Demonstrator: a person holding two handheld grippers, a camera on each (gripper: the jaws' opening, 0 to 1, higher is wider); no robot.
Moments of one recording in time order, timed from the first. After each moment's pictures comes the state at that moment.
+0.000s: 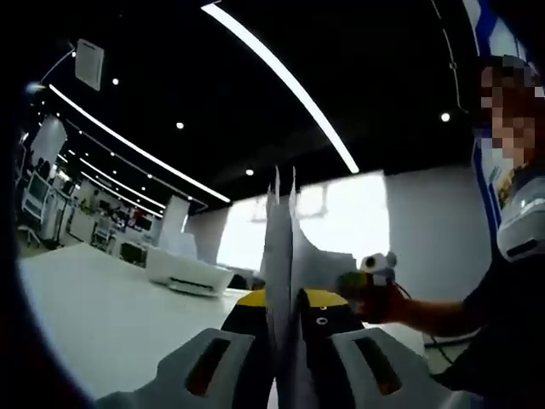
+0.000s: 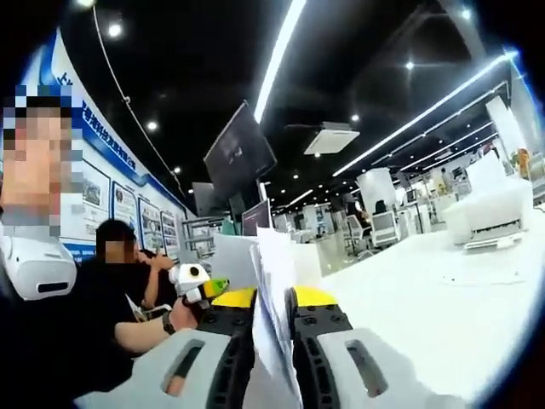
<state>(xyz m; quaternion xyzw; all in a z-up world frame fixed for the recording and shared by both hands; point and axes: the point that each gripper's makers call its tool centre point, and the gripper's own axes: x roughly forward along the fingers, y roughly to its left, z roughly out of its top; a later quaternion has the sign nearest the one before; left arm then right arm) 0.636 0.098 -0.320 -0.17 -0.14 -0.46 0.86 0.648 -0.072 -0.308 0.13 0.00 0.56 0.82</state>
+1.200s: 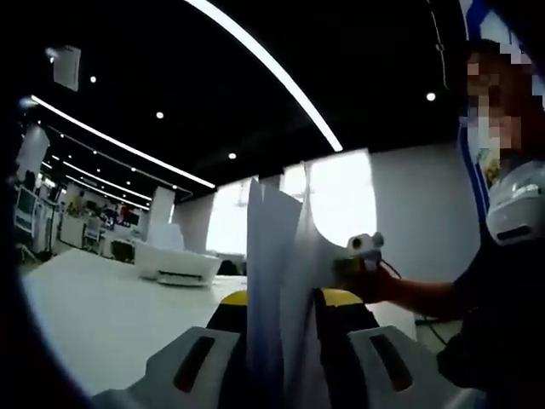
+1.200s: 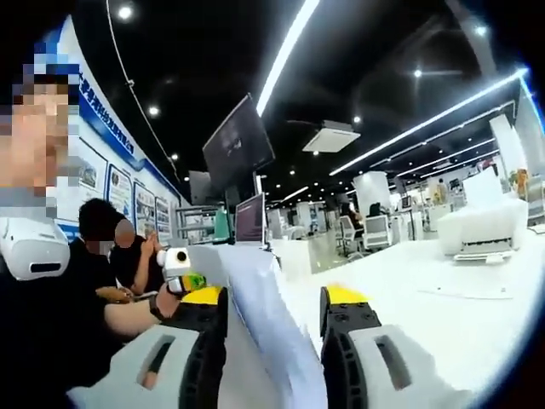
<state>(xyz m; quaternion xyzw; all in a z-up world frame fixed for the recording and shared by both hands) 0.621 0.076 -0.322 -0.12 -0.12 -0.49 0.85 0.653 -0.089 -0.311 0.09 -0.01 0.55 0.83</state>
